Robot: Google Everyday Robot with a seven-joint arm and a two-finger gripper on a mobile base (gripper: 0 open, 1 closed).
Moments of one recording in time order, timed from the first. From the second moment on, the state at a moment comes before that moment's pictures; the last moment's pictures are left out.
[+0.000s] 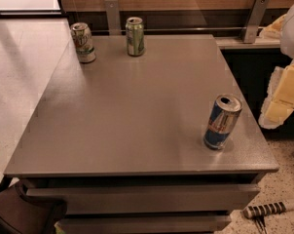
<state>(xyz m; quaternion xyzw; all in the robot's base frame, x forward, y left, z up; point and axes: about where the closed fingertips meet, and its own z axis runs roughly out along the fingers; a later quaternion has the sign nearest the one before) 0.438 -0.214 0.987 -0.60 0.78 -0.05 0.18</state>
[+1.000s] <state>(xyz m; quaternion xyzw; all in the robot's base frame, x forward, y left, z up) 0.451 -0.242 0.959 -0.58 0.78 0.01 0.22</state>
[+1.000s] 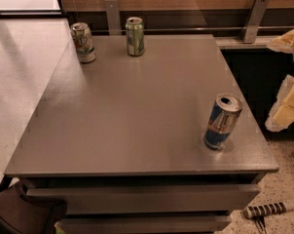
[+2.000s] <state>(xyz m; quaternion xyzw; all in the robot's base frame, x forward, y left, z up) 0.446 -0.262 0.866 -0.51 0.65 0.31 0.48</state>
